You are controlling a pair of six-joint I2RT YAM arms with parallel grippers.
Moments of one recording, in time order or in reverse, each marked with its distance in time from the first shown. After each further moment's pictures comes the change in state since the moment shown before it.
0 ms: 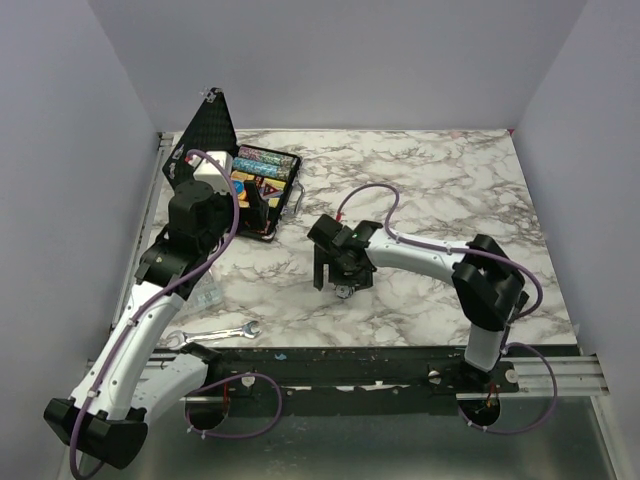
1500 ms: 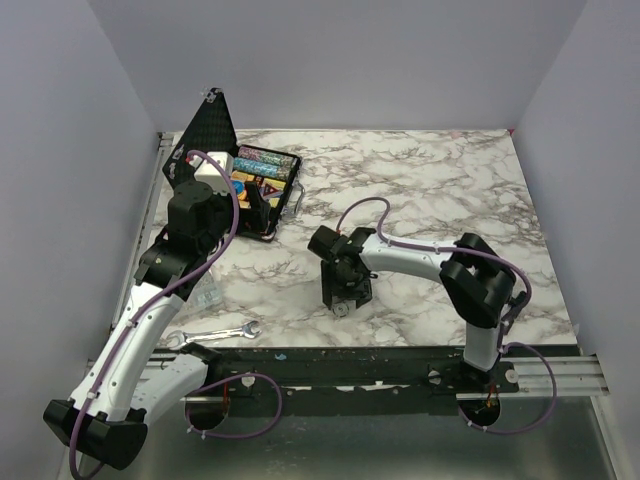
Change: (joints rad) left arm 0.000 -0.010 0.000 0.000 0.029 -0.001; right arm 0.008 0.059 -0.019 -0.068 -0.104 -0.032
